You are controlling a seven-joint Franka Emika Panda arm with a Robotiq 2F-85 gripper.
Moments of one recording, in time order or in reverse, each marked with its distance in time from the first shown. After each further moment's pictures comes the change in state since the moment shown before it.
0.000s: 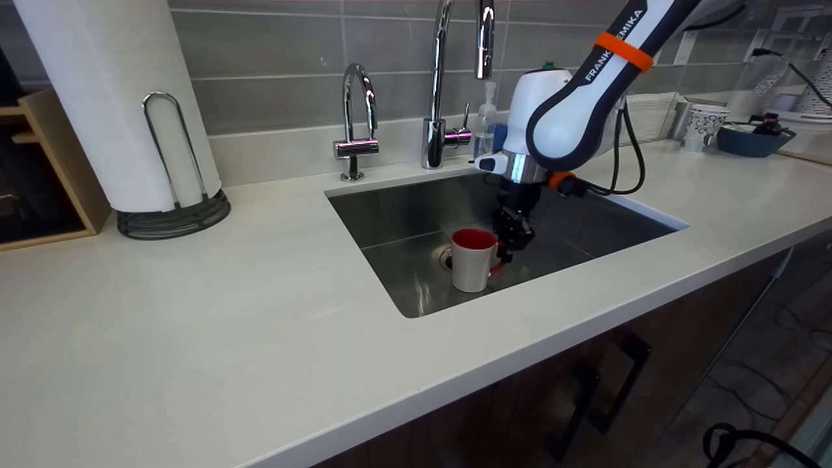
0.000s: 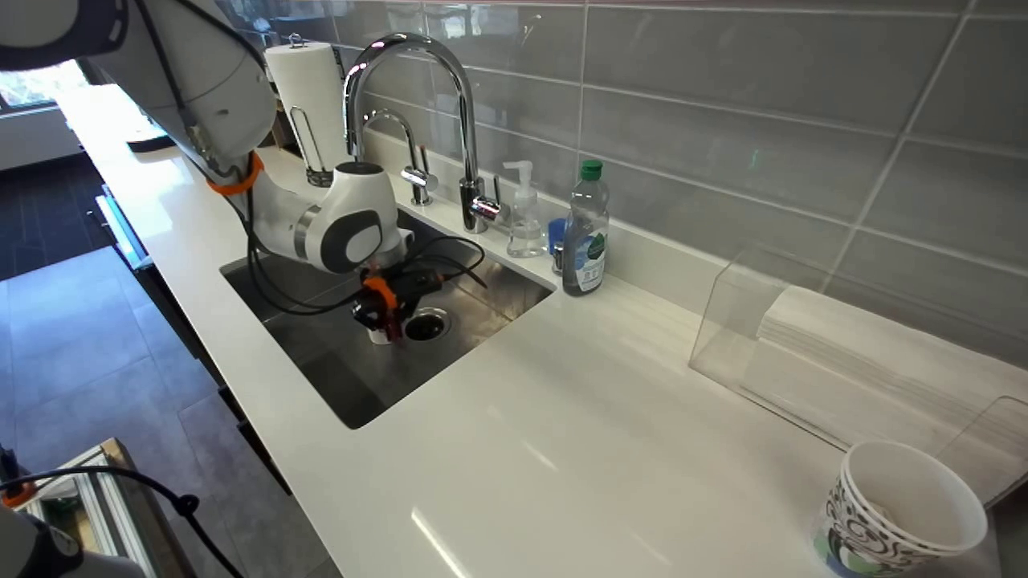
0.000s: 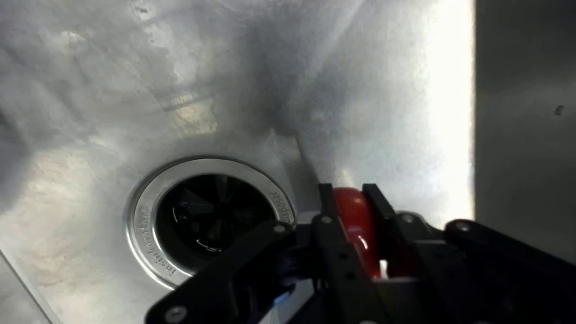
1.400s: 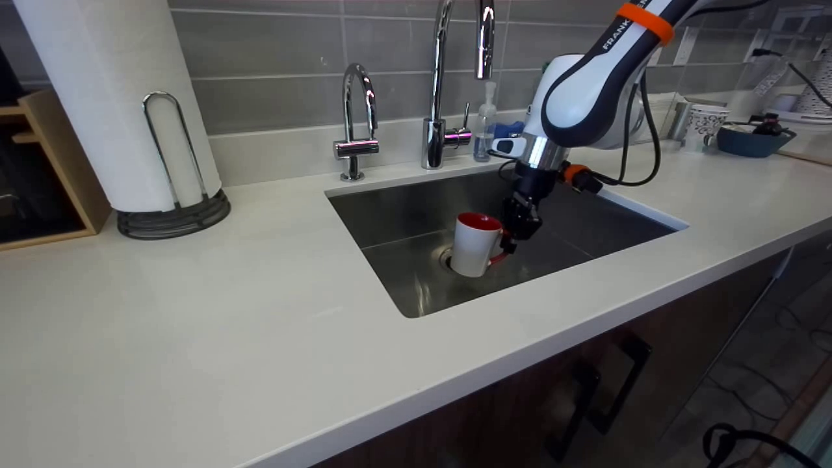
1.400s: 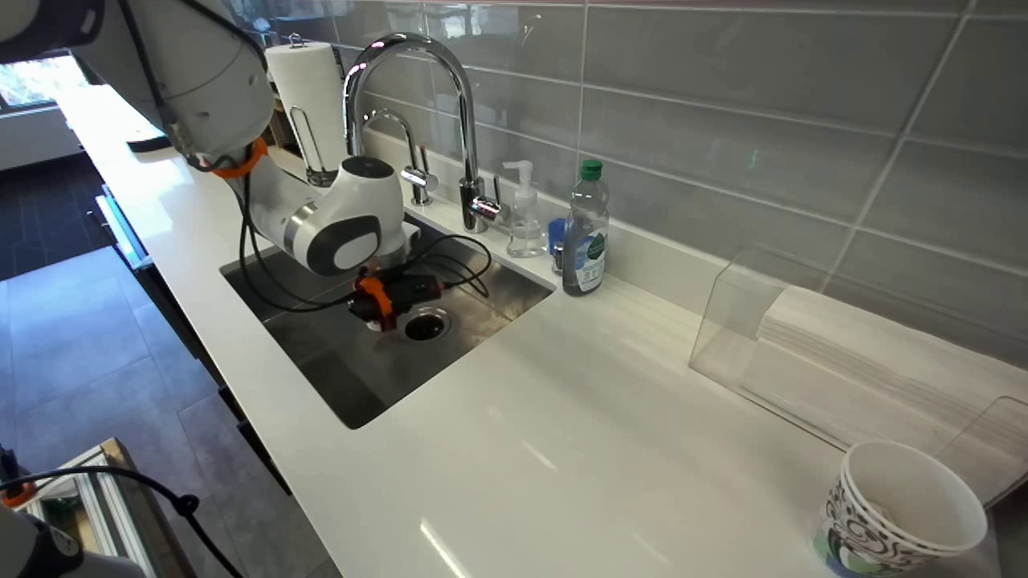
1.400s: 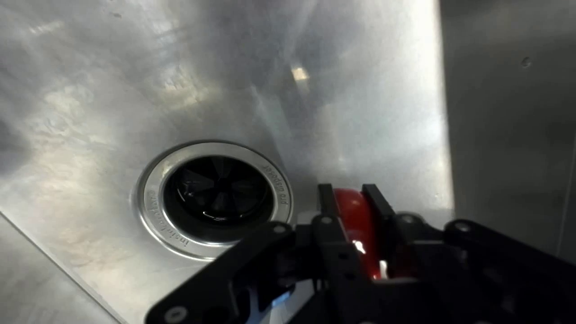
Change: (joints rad) arm -0.256 -0.053 0.217 -0.086 0.154 0.050 -0.090
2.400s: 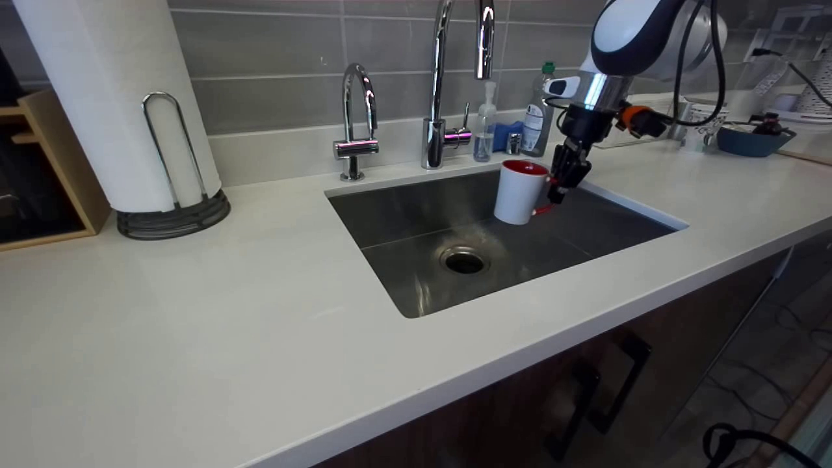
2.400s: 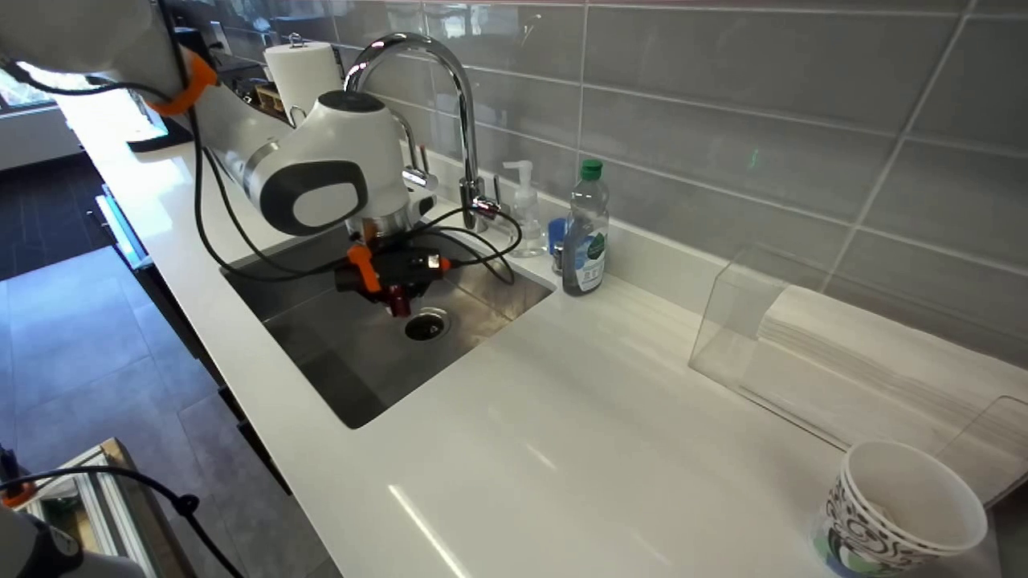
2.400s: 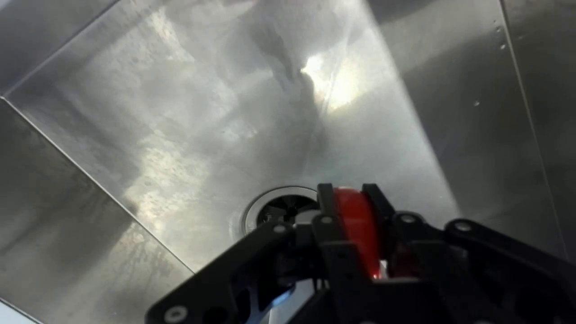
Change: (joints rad) arm 0.020 -0.360 -0.147 -0.149 0.169 -0.145 0.005
